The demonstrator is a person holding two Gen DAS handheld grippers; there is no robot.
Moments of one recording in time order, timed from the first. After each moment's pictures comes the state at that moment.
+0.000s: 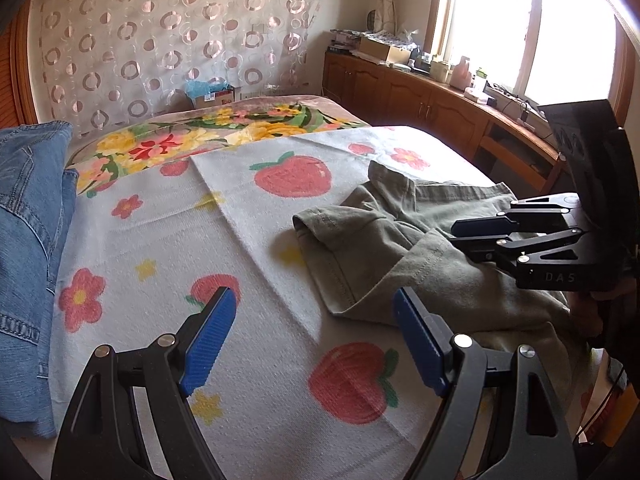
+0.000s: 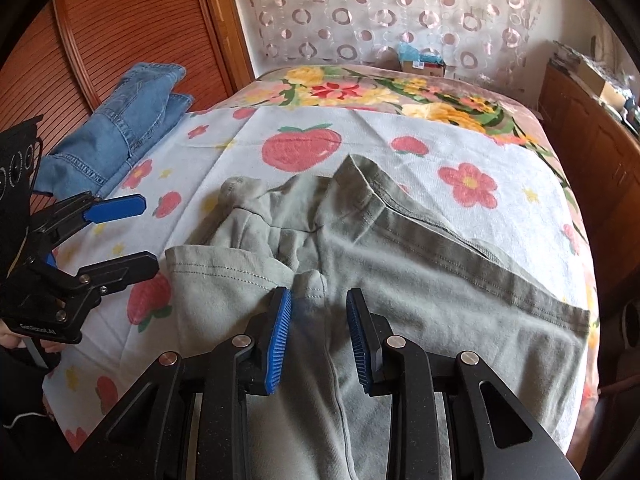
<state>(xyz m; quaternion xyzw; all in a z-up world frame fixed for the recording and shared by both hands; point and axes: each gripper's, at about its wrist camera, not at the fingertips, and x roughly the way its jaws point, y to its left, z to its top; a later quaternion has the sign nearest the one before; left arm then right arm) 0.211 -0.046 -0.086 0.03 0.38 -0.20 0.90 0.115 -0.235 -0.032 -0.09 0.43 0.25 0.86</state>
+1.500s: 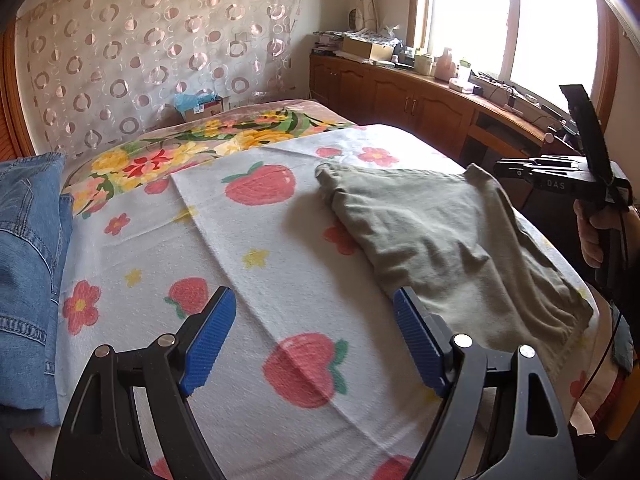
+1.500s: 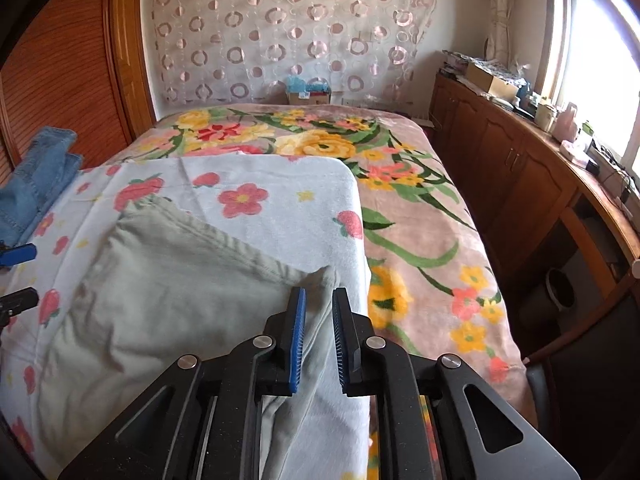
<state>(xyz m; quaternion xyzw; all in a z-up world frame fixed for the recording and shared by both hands) 0.183 -0.068 -0.074 0.06 0.37 -0.21 0.90 0.101 -0.349 -0.011 -0.07 0.37 0.08 0.92</state>
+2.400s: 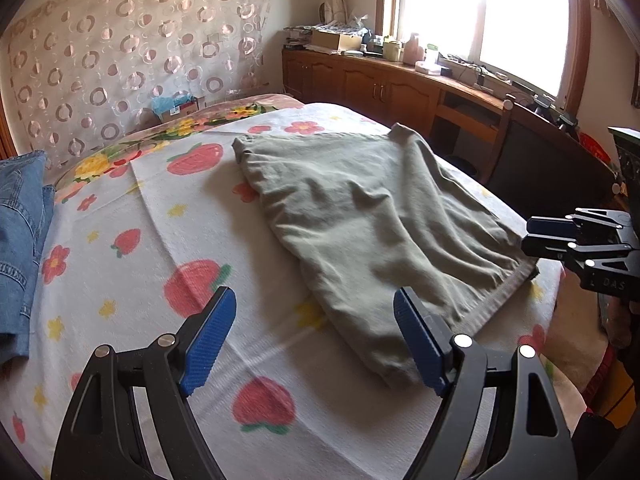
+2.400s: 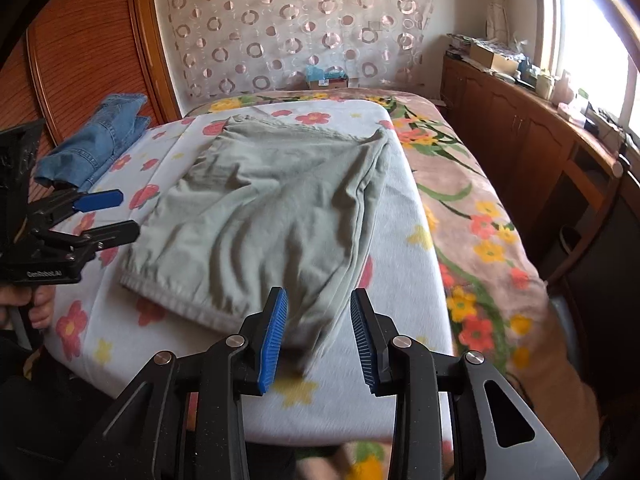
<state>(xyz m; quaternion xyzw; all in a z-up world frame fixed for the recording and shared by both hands) 0.104 -0.120 -0.080 0.08 0.37 -0.24 0.89 -0.062 -0.358 -0.012 -0.03 0.38 0.10 0.92</state>
